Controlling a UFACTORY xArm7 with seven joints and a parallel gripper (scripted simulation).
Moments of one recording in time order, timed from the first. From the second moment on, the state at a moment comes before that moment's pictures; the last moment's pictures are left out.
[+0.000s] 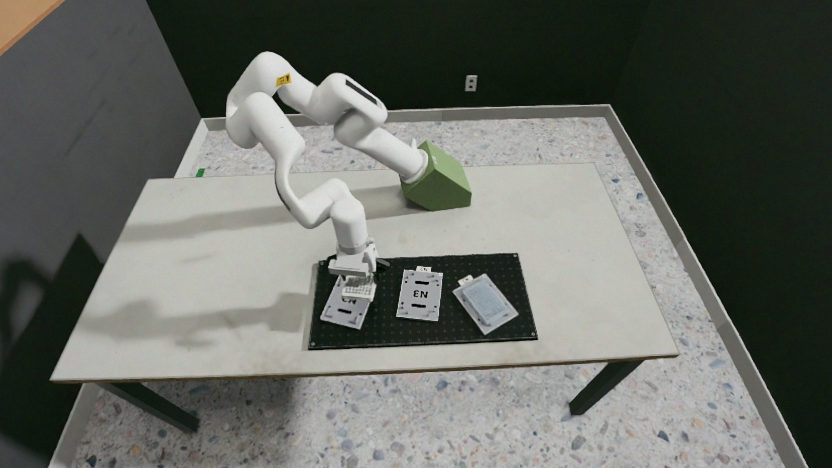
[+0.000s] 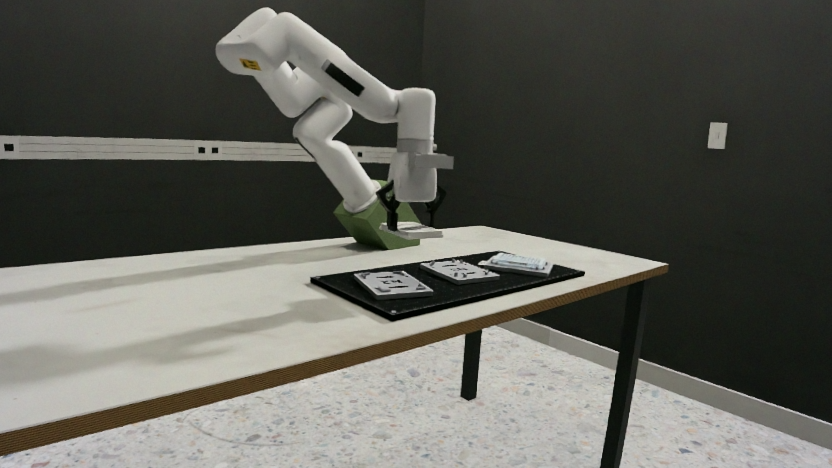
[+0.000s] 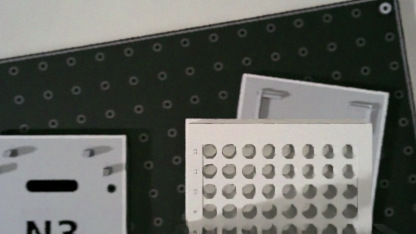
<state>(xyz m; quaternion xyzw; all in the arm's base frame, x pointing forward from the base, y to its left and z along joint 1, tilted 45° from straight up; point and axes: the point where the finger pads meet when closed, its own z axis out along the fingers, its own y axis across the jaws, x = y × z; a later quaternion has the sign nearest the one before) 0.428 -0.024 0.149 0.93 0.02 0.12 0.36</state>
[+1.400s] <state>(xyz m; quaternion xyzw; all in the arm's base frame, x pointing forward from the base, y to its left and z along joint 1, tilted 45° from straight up) 0.405 0.090 0.035 0.93 0.02 0.12 0.36</state>
